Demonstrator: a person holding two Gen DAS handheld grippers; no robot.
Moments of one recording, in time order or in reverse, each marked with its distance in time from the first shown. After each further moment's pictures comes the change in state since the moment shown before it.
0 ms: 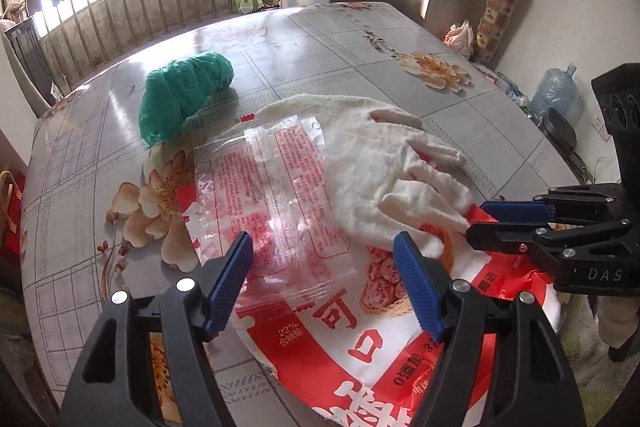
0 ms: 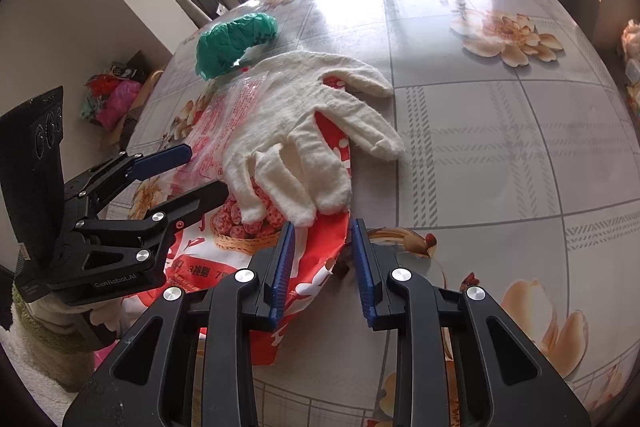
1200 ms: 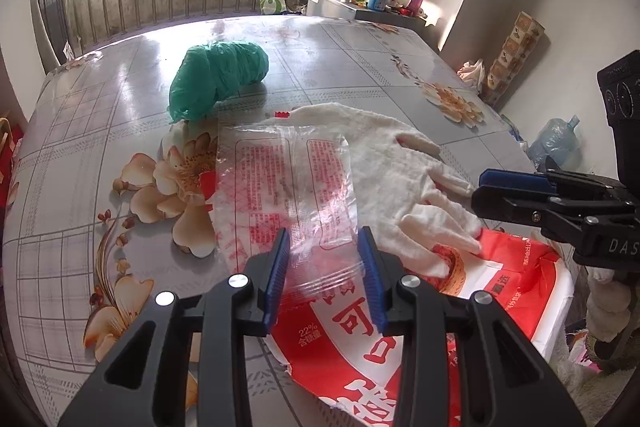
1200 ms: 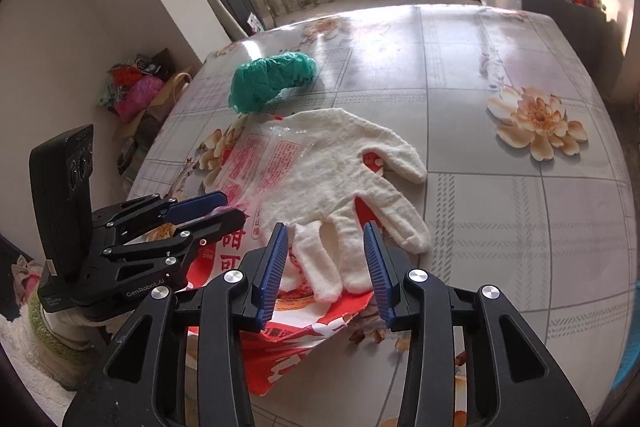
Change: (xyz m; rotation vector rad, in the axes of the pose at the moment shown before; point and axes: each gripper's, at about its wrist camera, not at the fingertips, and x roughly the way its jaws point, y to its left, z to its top) left arm -0.012 0.026 -0.012 -0.177 -0.073 -0.063; right arm -0.008 0.025 0.038 -0.163 -0.069 0.019
